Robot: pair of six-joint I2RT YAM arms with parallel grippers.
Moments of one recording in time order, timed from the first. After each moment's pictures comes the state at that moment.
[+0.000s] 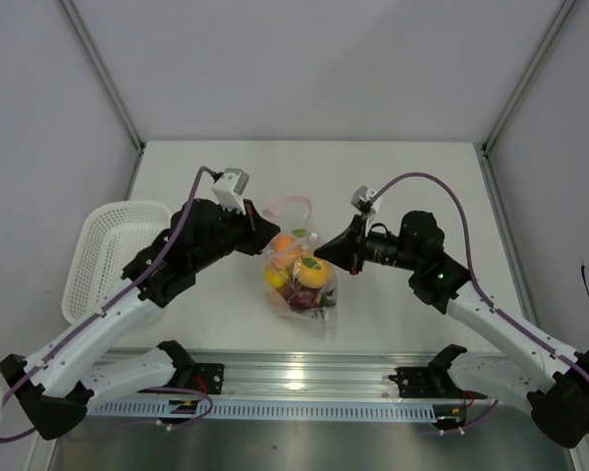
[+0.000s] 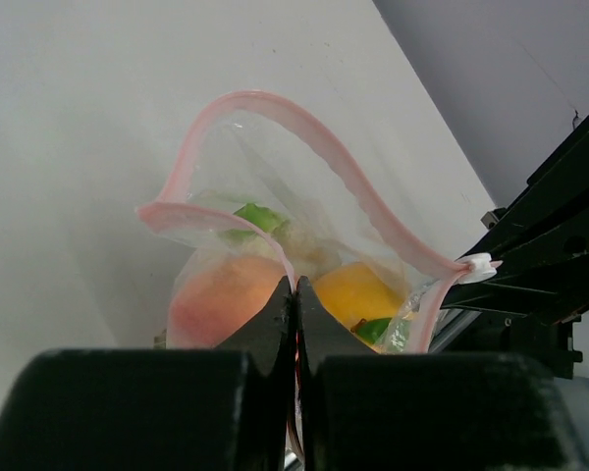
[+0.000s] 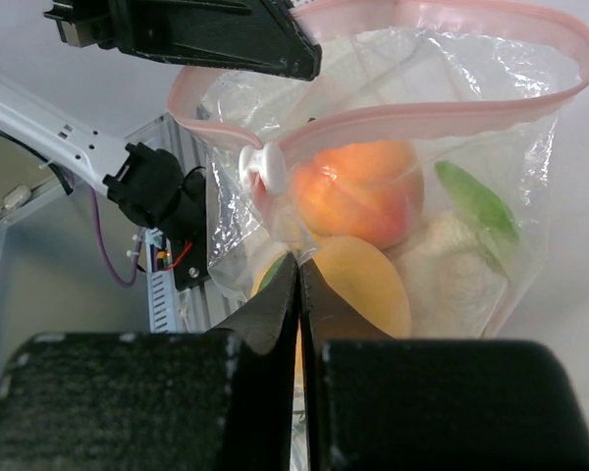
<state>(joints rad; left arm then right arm) -0.74 0.95 1.06 -0.42 -0.02 -0.47 0.67 1.01 0.79 0.15 -0.63 0.31</state>
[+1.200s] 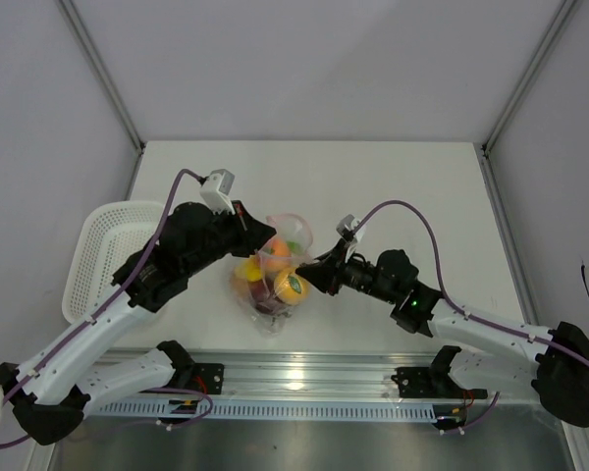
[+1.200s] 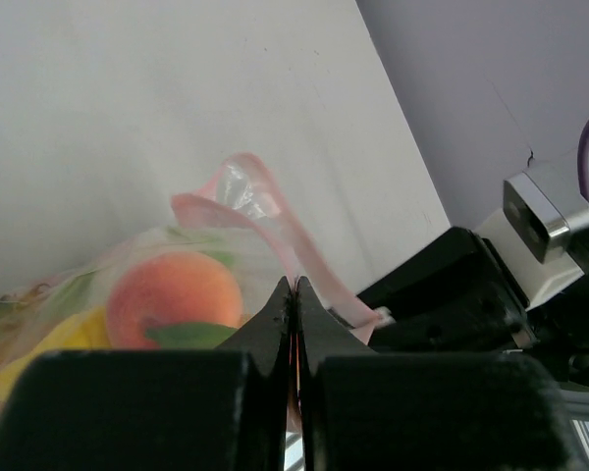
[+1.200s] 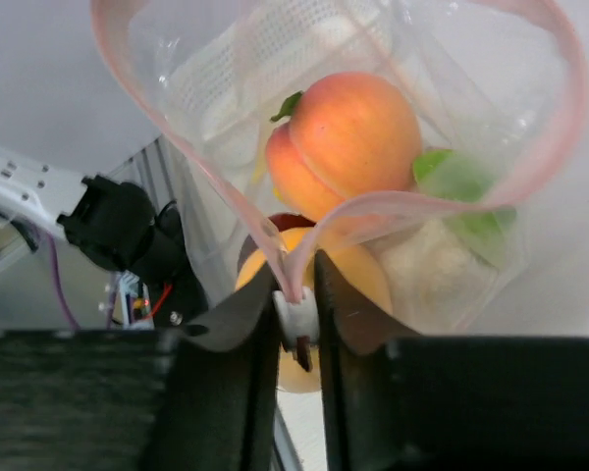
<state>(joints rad) -0.75 0.91 1.08 -0.48 -0.04 -0.66 0.91 1.05 0.55 0.50 -0.25 0.39</state>
